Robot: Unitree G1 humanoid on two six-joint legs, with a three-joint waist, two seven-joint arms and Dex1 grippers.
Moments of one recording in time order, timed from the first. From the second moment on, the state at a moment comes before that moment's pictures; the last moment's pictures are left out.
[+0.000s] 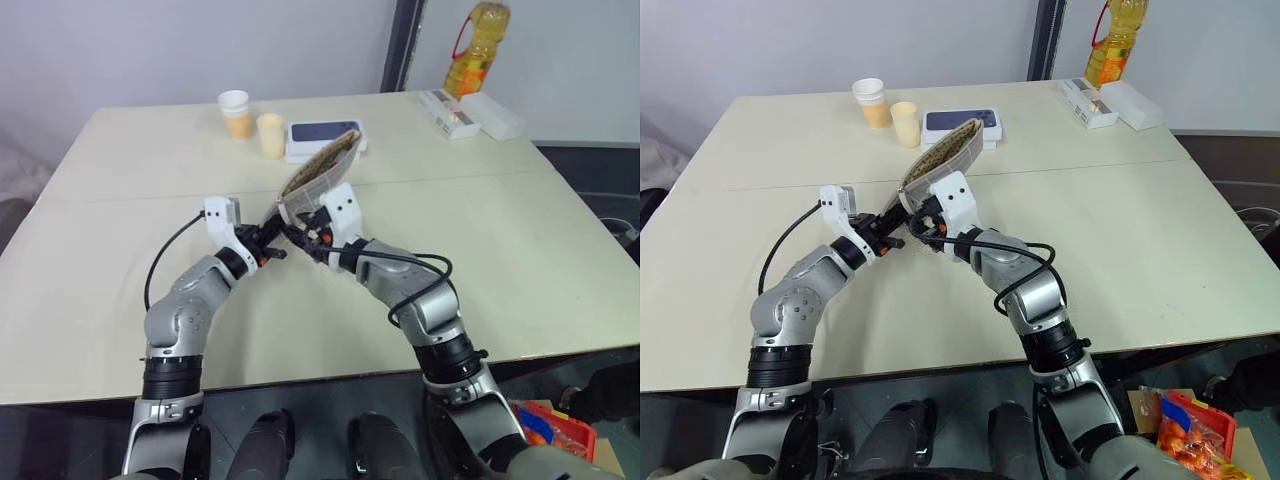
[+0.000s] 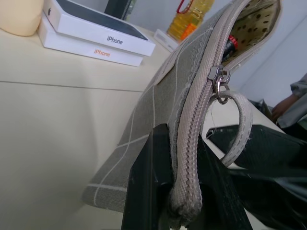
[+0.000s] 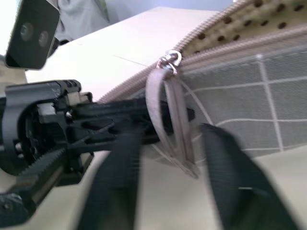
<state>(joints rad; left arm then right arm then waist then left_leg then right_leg) -0.43 0.17 0.17 -0.05 -0.60 0.62 -0.40 -0.61 -0.06 0.22 -0.08 0.25 0.67 0.37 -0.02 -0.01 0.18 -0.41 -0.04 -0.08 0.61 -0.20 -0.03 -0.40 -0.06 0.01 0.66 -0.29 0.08</state>
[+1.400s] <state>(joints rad) -0.48 0.27 0.02 0.00 -0.46 0.54 -0.56 -0.50 -0.12 0.15 -0.25 0.34 0.79 0.38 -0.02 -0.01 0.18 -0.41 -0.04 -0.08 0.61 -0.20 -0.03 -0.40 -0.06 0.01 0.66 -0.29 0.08</state>
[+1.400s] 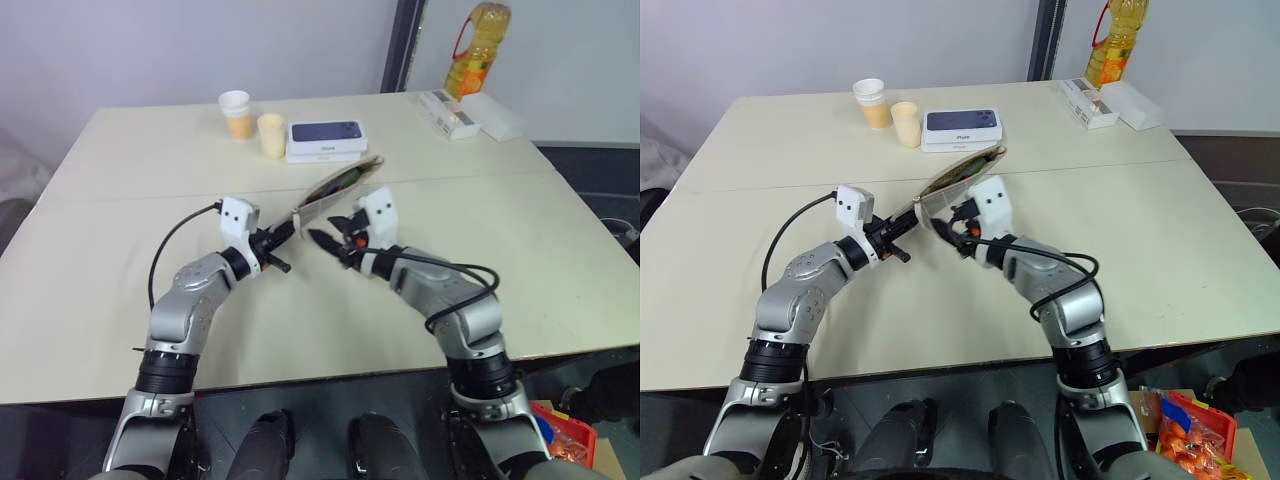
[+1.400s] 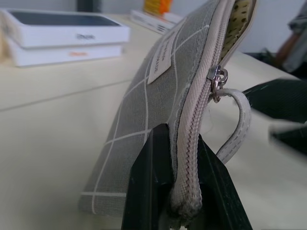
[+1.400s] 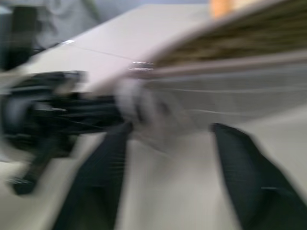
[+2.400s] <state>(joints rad) -0.51 0.37 -0.02 0.03 -0.37 0.43 -0.66 -0.51 -0.12 0.10 -0.21 0.37 0.72 0.39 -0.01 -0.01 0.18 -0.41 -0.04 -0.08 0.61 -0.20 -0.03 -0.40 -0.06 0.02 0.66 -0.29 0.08</state>
